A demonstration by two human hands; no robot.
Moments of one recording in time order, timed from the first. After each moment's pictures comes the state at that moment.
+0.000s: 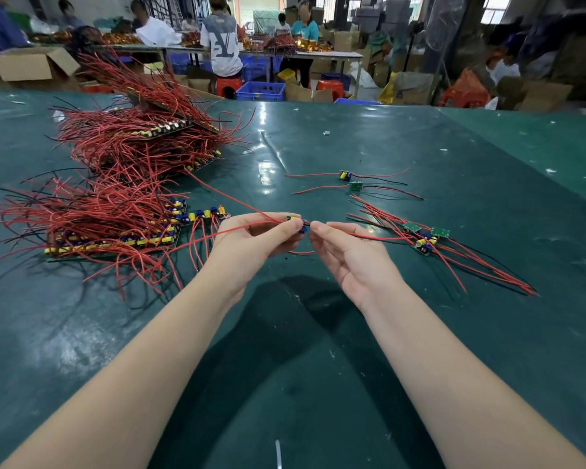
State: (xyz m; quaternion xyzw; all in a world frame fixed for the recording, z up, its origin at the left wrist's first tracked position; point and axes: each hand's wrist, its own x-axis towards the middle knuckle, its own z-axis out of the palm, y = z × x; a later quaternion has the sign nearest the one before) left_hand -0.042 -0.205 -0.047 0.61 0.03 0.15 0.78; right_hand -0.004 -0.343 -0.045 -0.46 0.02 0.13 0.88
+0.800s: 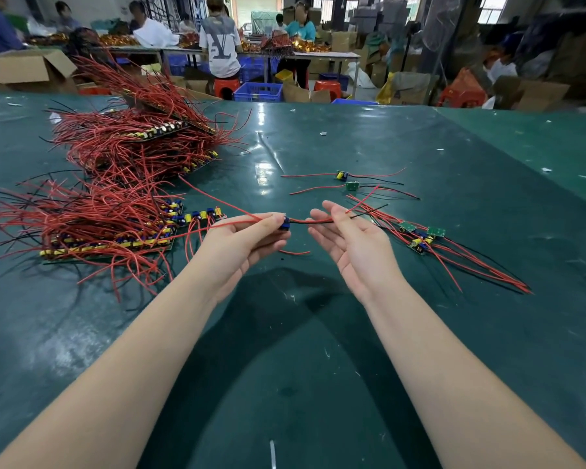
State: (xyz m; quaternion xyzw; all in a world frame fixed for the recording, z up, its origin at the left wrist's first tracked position) left_hand -0.036 -0.192 -0.048 0.56 0.06 0.10 0.82; right_hand 0.008 -0.349 -0.049 -0.46 -0.06 0.10 0.88
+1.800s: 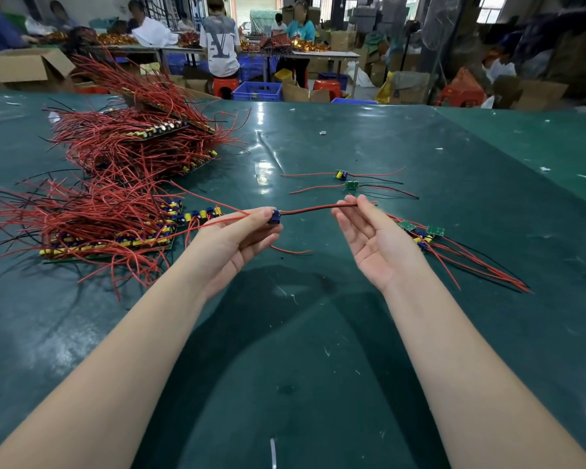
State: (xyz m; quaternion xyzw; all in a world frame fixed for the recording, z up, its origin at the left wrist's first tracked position) left_hand -0.038 -0.183 -0.044 0.53 0.07 0.08 0.84; right_hand 0.022 -0.374 -0.039 -0.38 0.01 0.13 0.92
